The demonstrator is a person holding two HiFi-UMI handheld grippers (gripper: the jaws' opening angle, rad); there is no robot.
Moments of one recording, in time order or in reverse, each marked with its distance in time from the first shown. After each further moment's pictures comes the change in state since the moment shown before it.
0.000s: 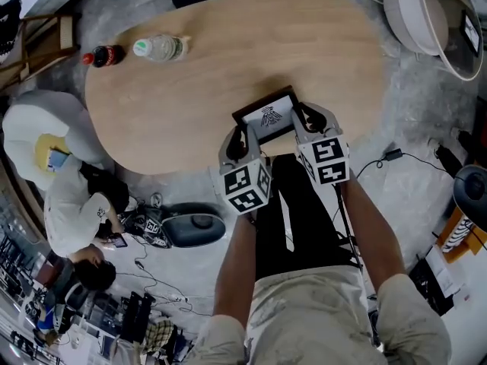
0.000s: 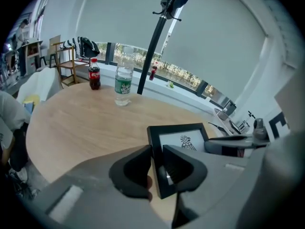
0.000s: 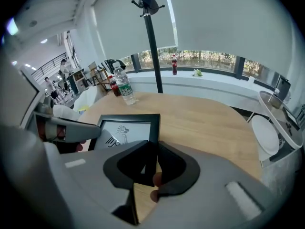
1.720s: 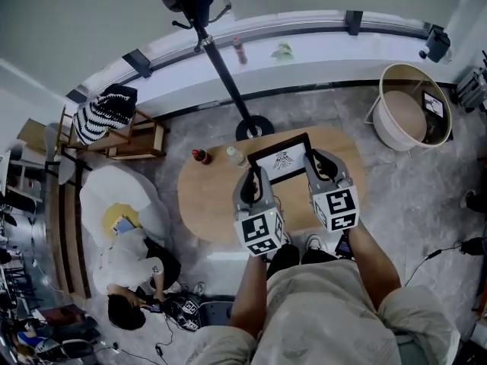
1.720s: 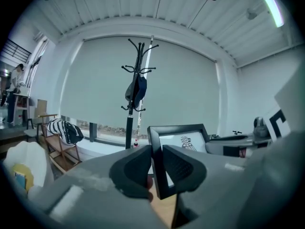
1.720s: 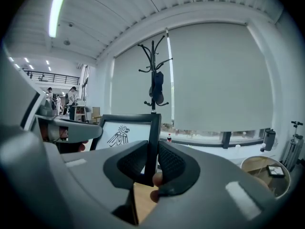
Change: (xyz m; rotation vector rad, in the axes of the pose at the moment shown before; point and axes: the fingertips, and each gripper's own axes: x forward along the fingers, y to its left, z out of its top) left arm -0.291 -0.133 0.272 0.340 -0.670 -0.089; right arm -0.310 0.054 0.268 -0.122 -0.701 -0.100
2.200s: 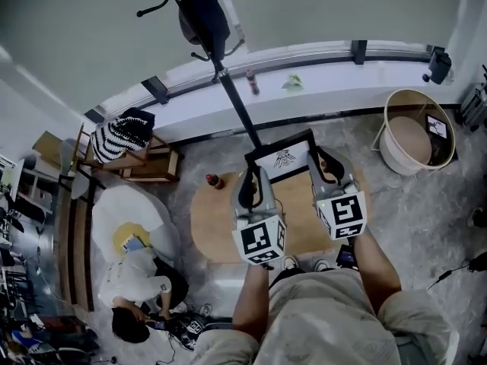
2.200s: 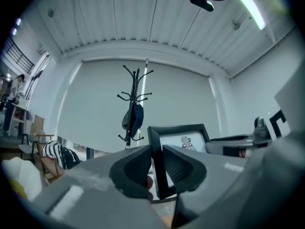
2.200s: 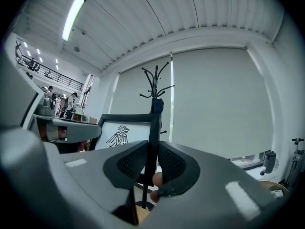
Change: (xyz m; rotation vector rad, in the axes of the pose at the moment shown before) left arm -0.012 -0.010 0.118 0.077 -0.246 0.001; right arm -0.016 -0.005 0.119 -0.087 -0.241 -0.031
